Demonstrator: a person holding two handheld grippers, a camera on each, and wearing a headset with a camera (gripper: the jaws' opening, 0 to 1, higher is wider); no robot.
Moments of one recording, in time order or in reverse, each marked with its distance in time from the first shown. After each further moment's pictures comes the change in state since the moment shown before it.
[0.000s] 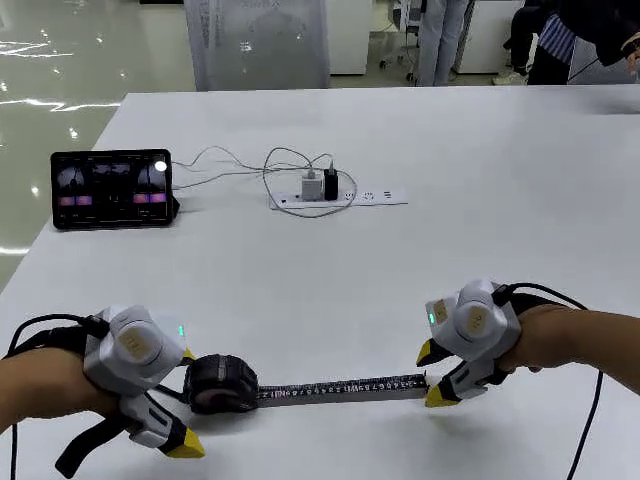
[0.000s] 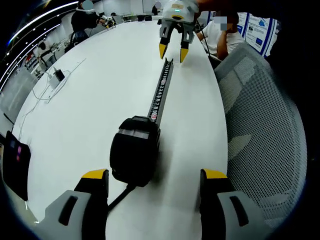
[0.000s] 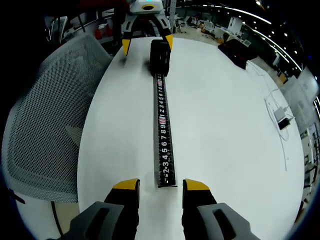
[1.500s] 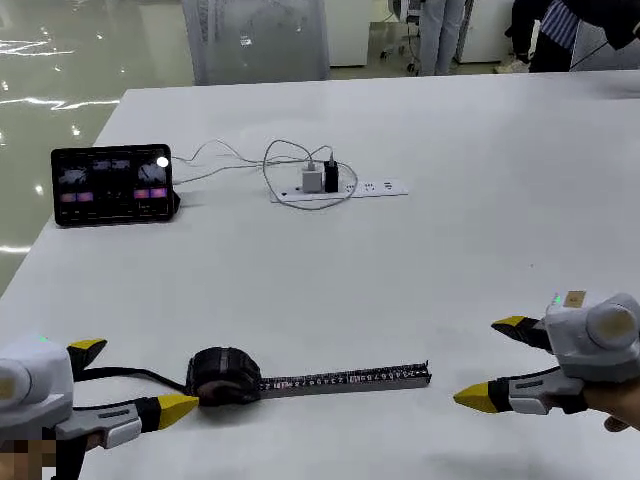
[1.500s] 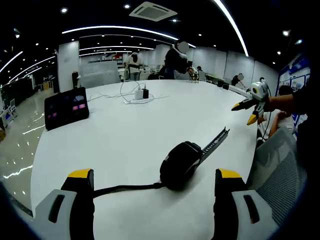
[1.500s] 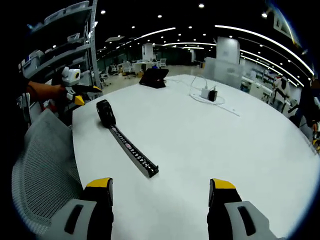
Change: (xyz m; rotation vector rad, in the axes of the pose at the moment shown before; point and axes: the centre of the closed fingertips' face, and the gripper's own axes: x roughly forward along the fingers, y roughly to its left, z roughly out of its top) left arm -0.072 0.027 -0.018 -0.569 -0.514 0.448; right arm -0.073 0.008 -0.034 0.604 -0.452 -0.385
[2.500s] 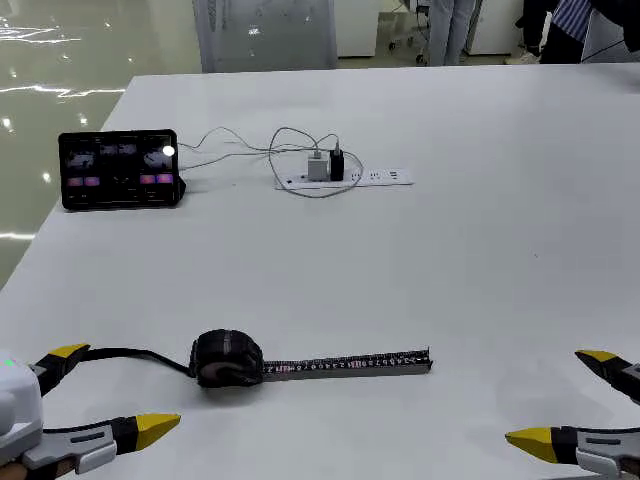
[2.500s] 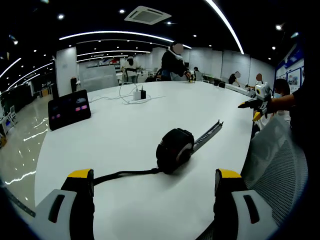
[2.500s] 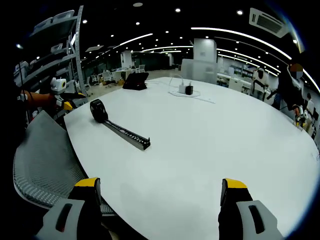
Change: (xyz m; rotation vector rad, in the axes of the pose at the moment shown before) left arm -0.024 -0.004 -0.020 0.045 -0.019 0.003; right arm -0.050 0.012 -0.048 0.091 -0.030 -0.121
